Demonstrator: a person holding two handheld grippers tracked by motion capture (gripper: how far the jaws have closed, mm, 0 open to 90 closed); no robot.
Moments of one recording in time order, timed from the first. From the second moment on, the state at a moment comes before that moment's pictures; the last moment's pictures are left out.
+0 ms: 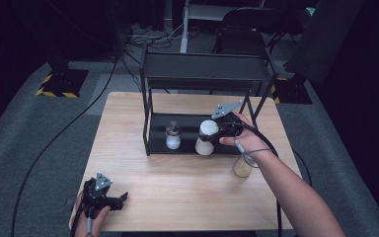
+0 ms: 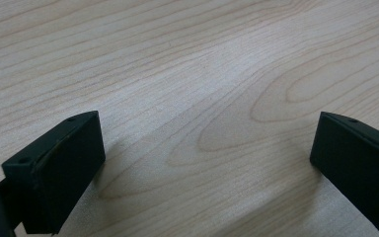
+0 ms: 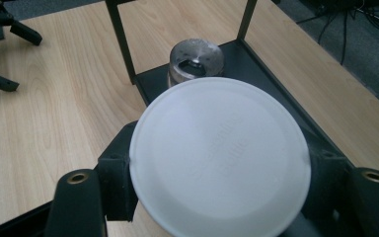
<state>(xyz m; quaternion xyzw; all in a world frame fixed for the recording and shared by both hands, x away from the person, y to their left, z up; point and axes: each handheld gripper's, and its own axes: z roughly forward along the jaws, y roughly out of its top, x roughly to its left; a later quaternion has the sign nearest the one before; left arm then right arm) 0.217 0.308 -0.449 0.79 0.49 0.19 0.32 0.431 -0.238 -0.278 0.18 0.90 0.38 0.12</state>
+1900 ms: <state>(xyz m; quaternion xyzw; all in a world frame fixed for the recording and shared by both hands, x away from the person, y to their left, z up) 0.217 0.308 -0.449 0.79 0.49 0.19 0.32 0.503 -0.200 -0.322 0.21 0.91 0.35 0.09</state>
